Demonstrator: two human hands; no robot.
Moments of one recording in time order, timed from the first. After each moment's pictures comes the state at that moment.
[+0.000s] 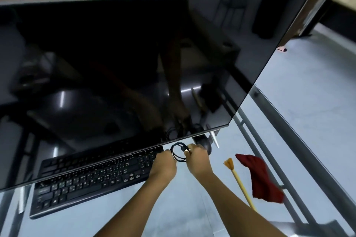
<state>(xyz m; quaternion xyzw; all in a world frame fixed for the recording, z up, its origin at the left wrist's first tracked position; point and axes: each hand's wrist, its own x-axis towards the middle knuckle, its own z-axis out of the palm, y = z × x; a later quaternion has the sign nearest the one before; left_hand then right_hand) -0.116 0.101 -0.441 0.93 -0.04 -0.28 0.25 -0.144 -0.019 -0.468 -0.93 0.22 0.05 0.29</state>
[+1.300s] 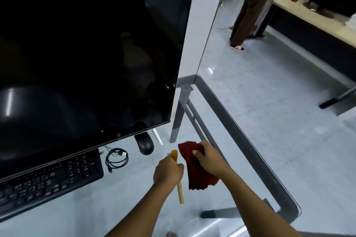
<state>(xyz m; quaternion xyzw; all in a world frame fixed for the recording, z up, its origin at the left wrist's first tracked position) -0.209 -0.076 -0.448 0.91 -0.05 -0.30 0.27 -0.255 -0.221 -0.429 -0.89 0.27 0.10 0.35</state>
